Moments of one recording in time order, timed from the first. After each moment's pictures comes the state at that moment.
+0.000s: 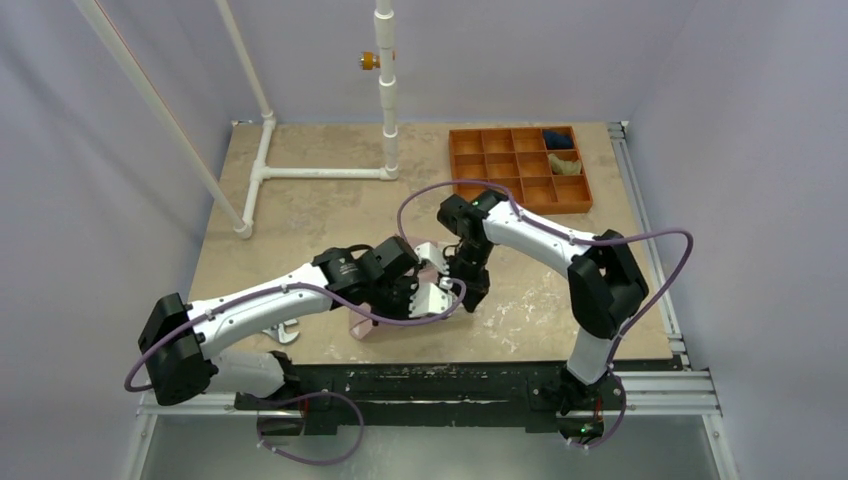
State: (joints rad) left arm -1.02 1.30 0.98 -0.80 0.24 0.57; right arm 0.73 1.78 1.32 -1.25 -0.50 -0.76
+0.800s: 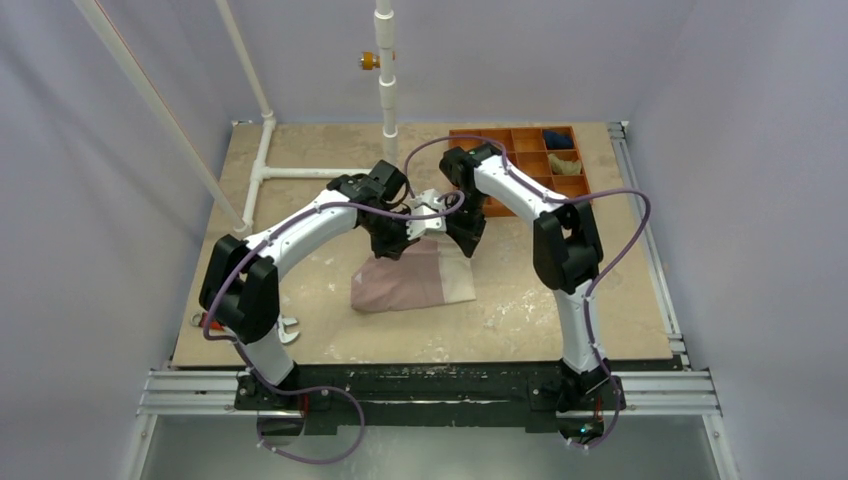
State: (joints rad) left arm -0.60 1.70 1.37 -0.91 0.38 0.77; right arm 0.54 2.15 1.85 -1.35 -0.29 -0.70
